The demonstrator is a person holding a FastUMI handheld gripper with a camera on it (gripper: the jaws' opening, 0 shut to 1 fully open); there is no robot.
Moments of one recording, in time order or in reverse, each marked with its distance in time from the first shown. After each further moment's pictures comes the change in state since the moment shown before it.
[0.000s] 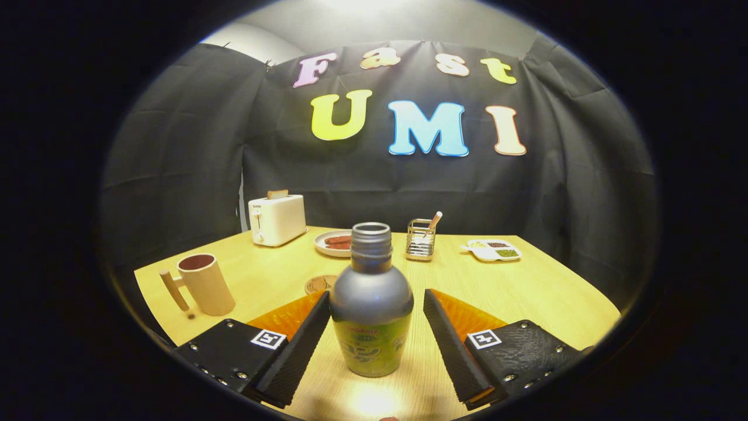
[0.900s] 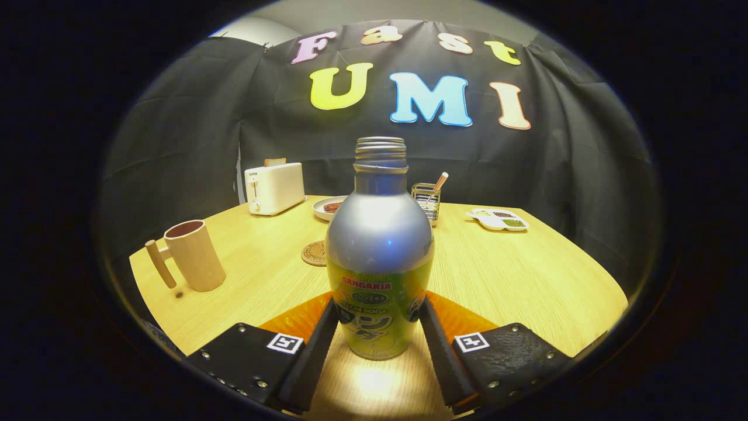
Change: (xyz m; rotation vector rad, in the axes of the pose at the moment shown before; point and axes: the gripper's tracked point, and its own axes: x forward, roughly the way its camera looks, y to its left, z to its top) arm 0.010 0.008 -0.046 -0.009 0.131 -0.004
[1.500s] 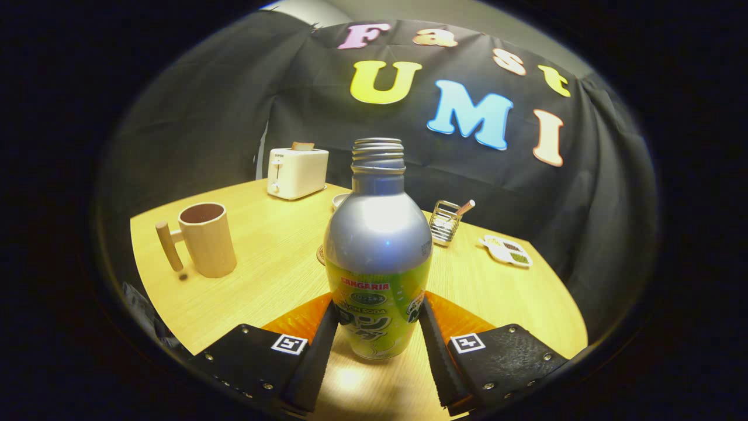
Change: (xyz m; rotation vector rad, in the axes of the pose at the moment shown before) arm -0.009 0.027 0.038 -0.275 0.035 0.039
